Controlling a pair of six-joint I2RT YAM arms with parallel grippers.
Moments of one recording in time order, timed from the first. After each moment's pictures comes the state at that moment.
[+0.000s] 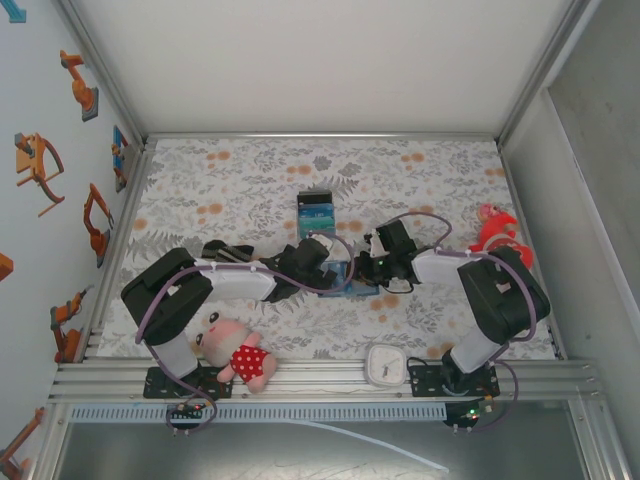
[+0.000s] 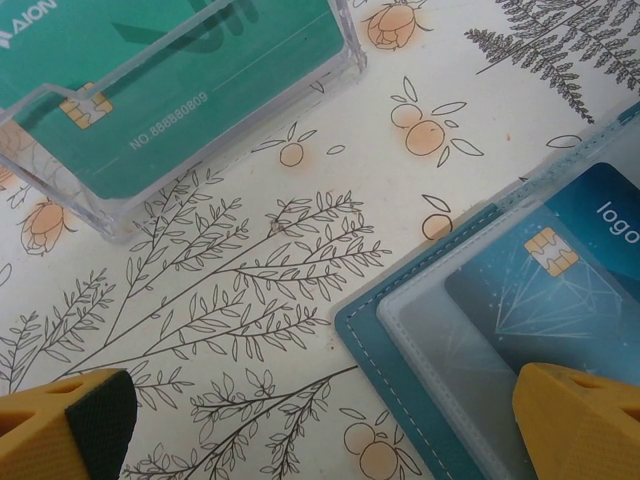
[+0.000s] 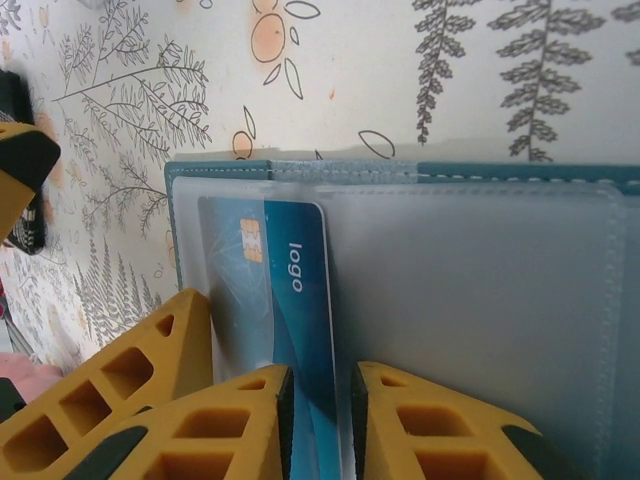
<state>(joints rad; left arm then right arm) -0.98 1.73 0.83 -0.02 -0.35 -0.20 0.50 1.63 0.67 -0.03 -0.56 0.72</state>
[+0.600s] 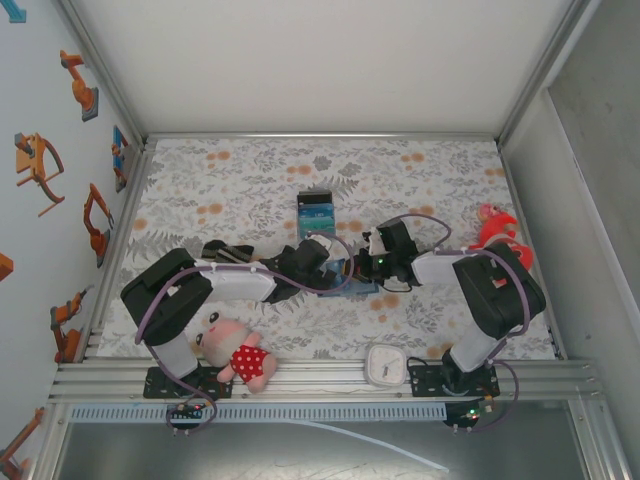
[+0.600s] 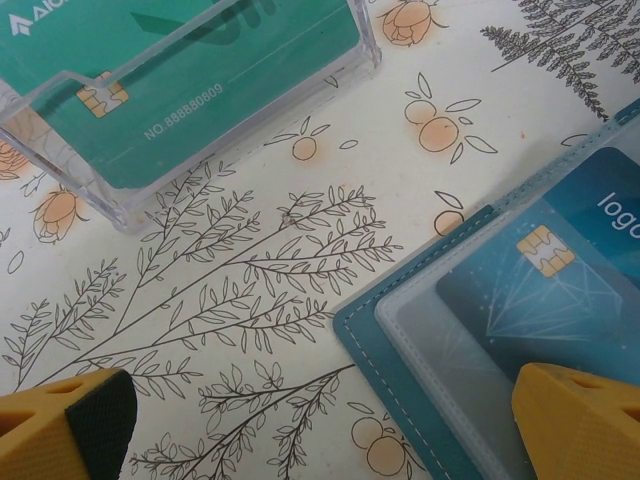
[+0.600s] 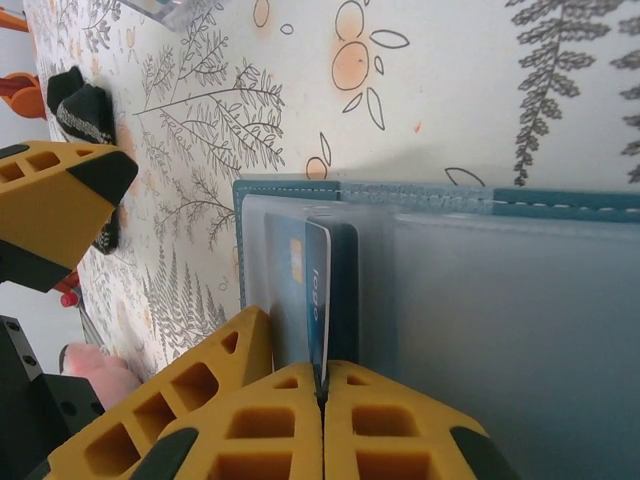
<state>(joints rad) -0.99 1.73 0.83 -0.03 -0.36 -0.22 0.48 1.66 0.64 0.14 -0.66 0.78</state>
